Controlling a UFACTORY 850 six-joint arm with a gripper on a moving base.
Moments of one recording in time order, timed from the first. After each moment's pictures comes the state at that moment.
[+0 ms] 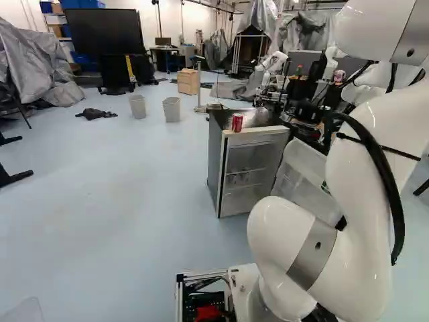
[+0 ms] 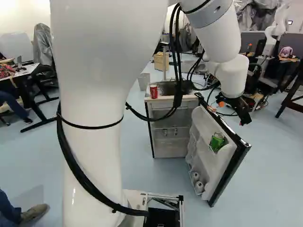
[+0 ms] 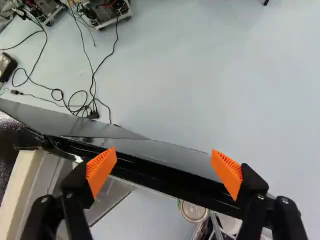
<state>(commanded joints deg) -52.3 -20.6 -66.3 18.4 -14.9 -3.0</state>
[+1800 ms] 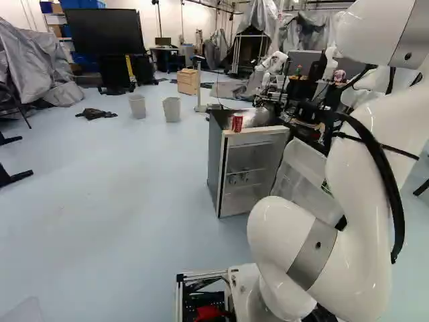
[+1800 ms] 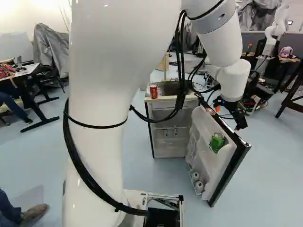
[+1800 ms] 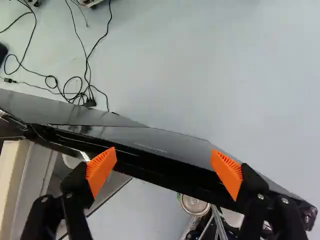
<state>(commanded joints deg) -52.8 -23.3 -67.7 19.3 -18.5 -3.0</state>
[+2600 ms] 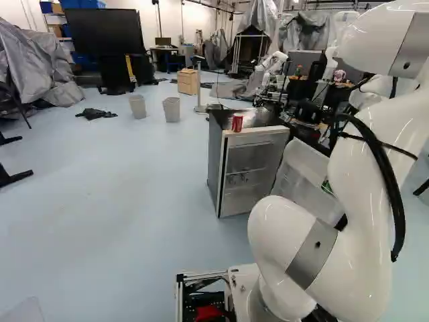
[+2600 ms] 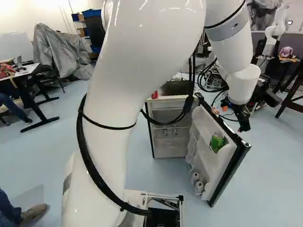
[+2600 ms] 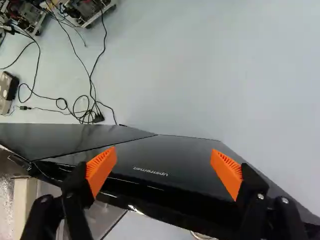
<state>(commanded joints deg) -54.7 -29.0 -72.9 26.7 -18.5 -3.0</state>
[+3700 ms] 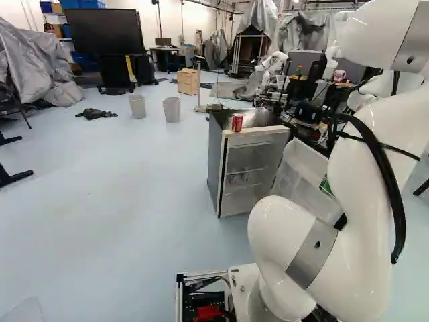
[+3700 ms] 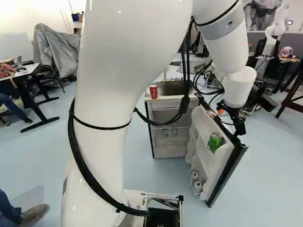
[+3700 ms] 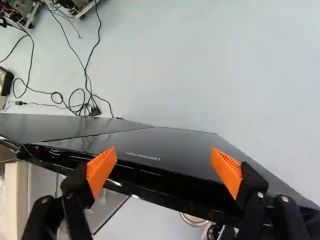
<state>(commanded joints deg) -54.4 -24.3 -66.1 26.7 -18.5 -3.0</state>
